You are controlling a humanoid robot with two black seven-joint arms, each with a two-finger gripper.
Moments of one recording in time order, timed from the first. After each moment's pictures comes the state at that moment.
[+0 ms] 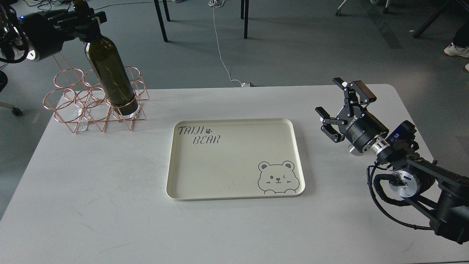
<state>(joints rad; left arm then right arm) -1.01 0.73 -0.69 -0.81 1.83 -0.18 -0.49 0.59 -0.55 0.48 1.12 -0.19 0.20 0.49</state>
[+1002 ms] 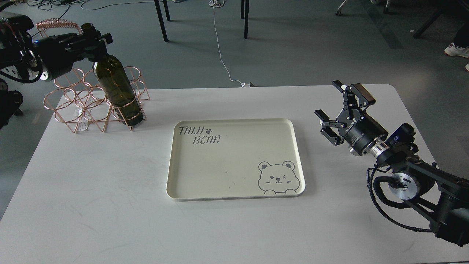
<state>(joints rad) -0.94 0.69 -0.69 -0.78 1.82 -0.15 -0.49 0.57 -0.55 0.47 1.12 -0.20 0.20 0.49</state>
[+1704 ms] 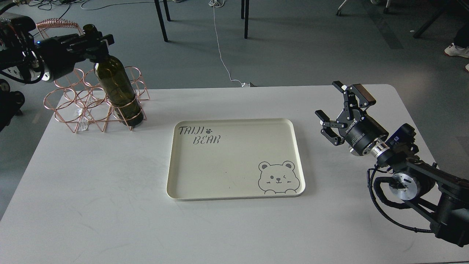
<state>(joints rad) -0.94 0.69 -0.69 -0.78 1.82 -0.15 -0.49 0.57 -0.55 0.48 1.13 -0.20 0.20 0.49</state>
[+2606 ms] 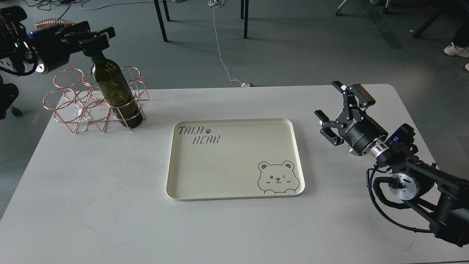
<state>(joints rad) -0.98 0.72 -0.71 -0.80 1.80 -0.15 -0.49 0.57 -0.55 0.48 1.12 -0.20 0.20 0.49</state>
